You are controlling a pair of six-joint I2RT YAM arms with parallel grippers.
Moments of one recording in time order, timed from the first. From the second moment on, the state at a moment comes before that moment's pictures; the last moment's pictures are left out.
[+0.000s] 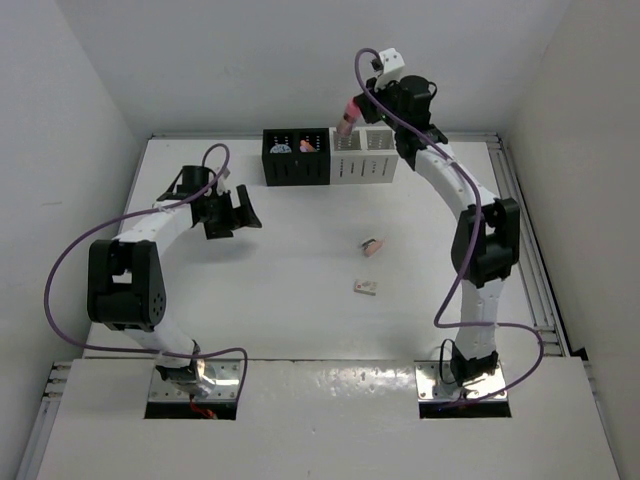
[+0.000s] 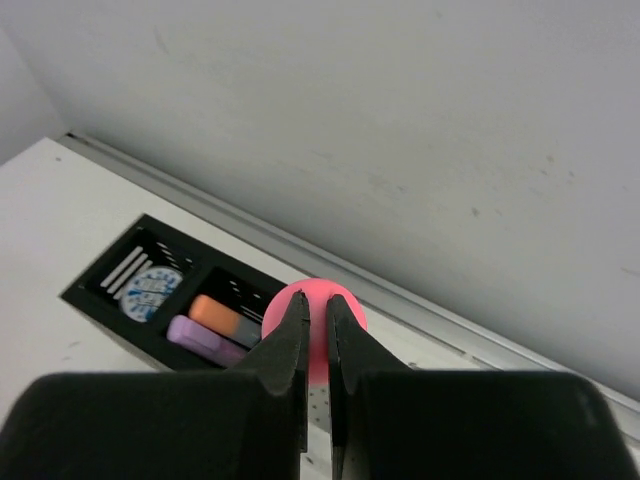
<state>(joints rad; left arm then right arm) -0.02 1.62 1.08 -0.42 0.38 -0.32 0.28 2.04 1.82 0.16 -0.24 -0.03</state>
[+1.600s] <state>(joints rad) -0.05 1.61 1.12 -0.43 0.32 -0.24 0.30 1.62 1.06 -0.35 -0.37 -0.12</state>
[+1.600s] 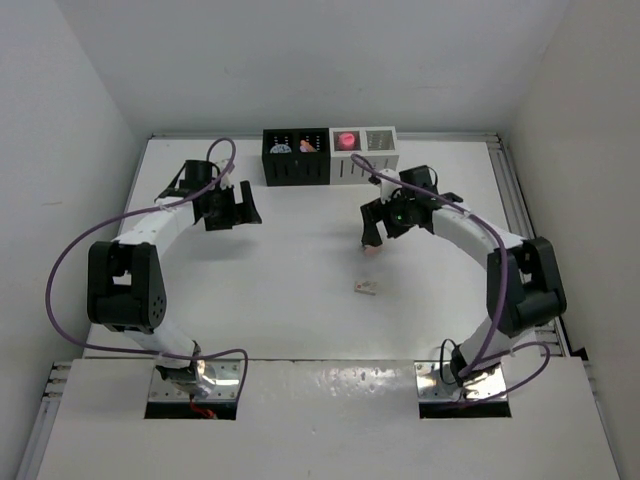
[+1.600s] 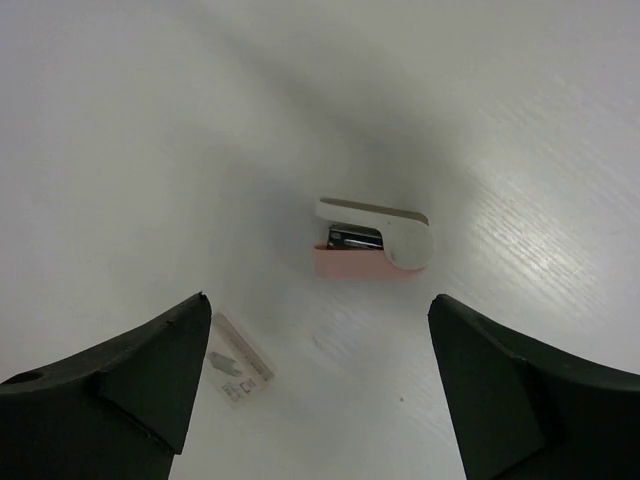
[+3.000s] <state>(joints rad) -0.04 1.61 1.13 -0.43 0.40 -0.22 0.53 1.55 0.78 -0.39 -0.41 -0.57</state>
